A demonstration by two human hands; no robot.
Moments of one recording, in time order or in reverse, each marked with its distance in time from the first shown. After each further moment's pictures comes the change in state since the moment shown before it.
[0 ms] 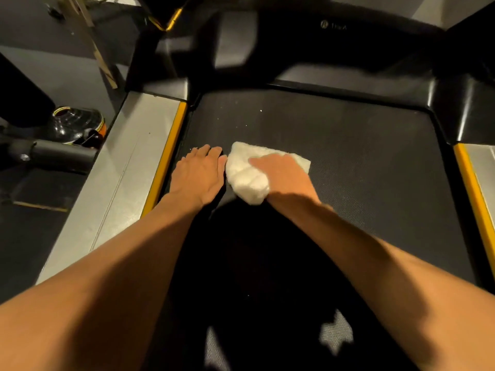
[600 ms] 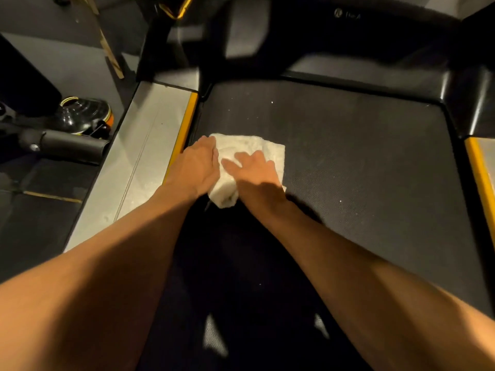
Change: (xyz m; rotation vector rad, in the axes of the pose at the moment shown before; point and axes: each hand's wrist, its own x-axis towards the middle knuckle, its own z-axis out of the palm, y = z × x) left_hand -0.008 -0.030 -0.009 -0.156 0.019 0.017; right_hand -0.013 -0.062 0.021 -0.045 0.055 -0.111
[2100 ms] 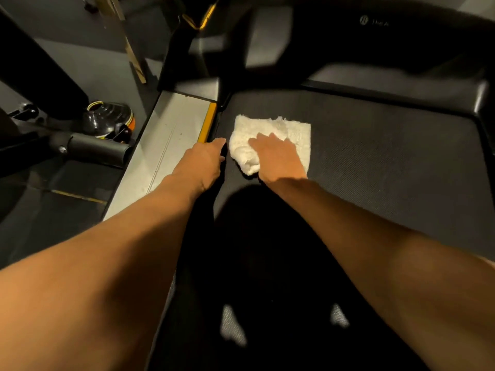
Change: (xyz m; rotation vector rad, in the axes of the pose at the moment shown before) left_hand 0.026 -0.014 -0.023 0.071 -0.125 -0.038; right_hand 0.074 0.030 -0.011 -0.070 -0.056 0.044
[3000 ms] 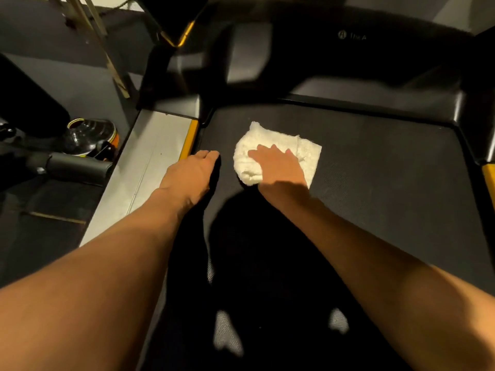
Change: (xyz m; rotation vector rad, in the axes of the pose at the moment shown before) left_hand 0.020 0.012 0.000 0.265 -0.060 0.060; right_hand -0.014 0.033 -0.009 0.105 0.006 0.048
